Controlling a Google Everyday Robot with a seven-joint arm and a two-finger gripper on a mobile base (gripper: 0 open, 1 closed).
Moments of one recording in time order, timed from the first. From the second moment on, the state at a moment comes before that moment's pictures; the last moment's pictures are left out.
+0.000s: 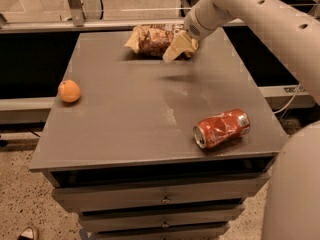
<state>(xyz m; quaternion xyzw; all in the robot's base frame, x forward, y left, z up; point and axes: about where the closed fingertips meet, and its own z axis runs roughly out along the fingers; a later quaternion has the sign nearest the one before) 0.770 -0.096 0.906 -0.45 0.81 0.01 0.38</state>
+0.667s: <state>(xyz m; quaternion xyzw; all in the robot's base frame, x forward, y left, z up) 0.822 -0.103 0.877 -0.40 0.83 0.01 0.38</state>
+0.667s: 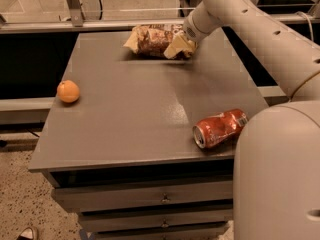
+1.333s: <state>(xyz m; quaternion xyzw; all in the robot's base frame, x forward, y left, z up) 0.832 -0.093 0.883 -0.43 0.81 0.01 0.39</state>
